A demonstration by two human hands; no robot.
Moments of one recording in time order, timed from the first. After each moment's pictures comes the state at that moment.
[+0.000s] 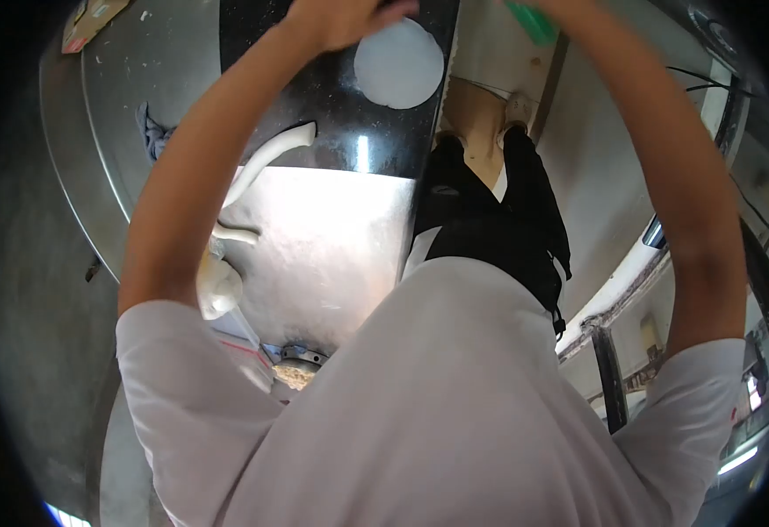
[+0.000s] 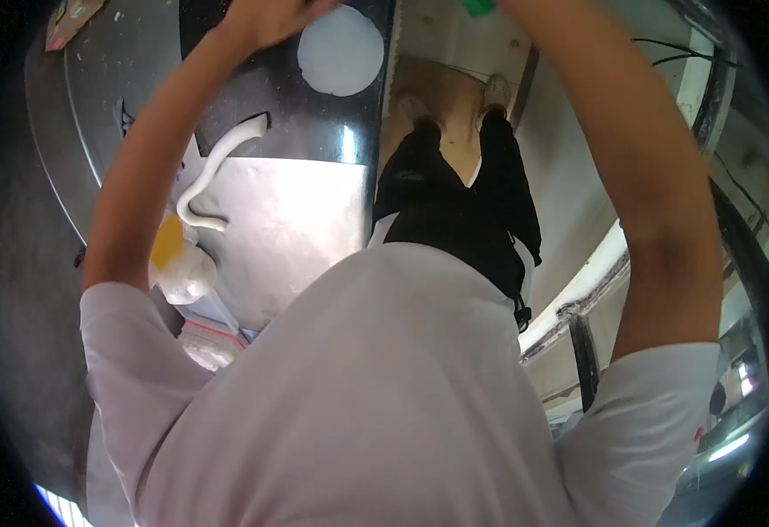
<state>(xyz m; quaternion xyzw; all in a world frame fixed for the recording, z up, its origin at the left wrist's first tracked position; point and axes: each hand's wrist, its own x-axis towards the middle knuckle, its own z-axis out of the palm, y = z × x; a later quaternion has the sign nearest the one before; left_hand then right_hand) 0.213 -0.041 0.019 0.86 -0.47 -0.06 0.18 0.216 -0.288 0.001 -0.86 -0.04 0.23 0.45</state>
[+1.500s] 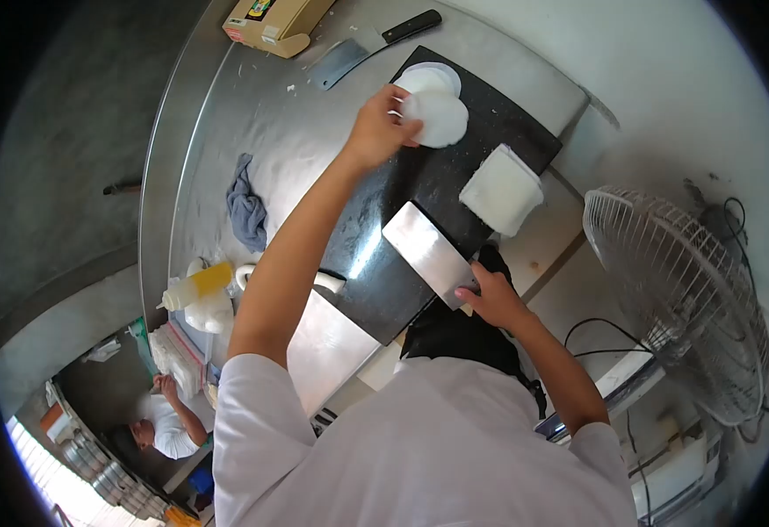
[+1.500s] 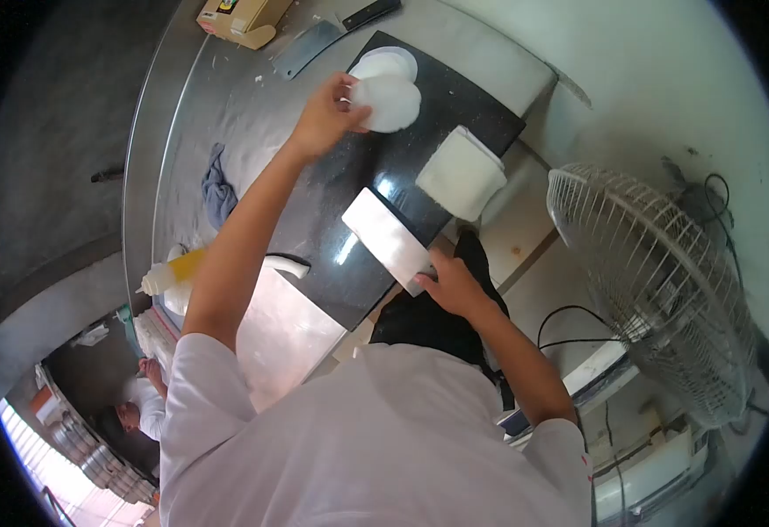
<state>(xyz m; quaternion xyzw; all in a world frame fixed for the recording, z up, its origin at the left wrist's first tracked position) 0.342 -0.013 0.074 0.80 0.13 -0.12 0.58 0.187 -0.324 -0.002 -0.75 -0.22 0.38 0.49</state>
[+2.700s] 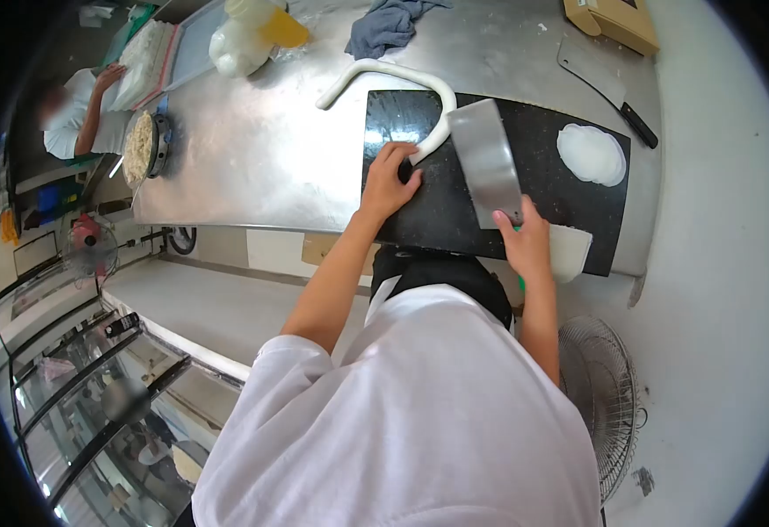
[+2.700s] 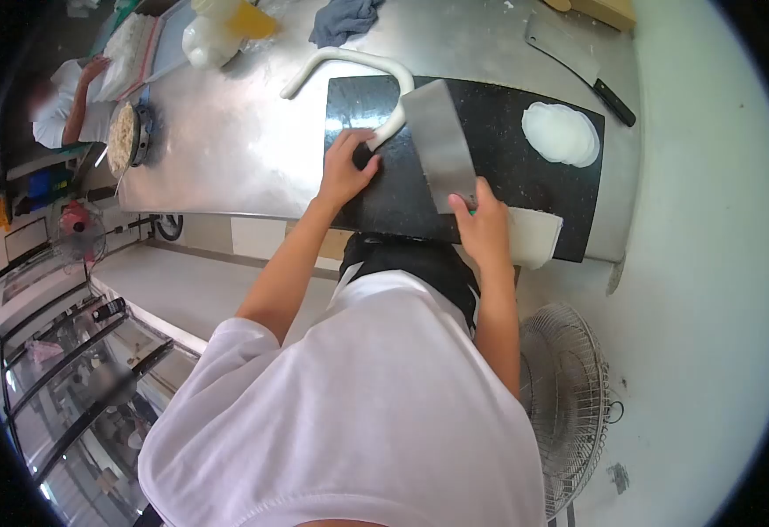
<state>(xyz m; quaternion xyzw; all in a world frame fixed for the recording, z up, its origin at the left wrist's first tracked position) 0.036 -0.060 0.004 0.78 0.43 0.35 0.29 0.274 -0.205 0.062 -0.73 -0.45 0.37 0.35</state>
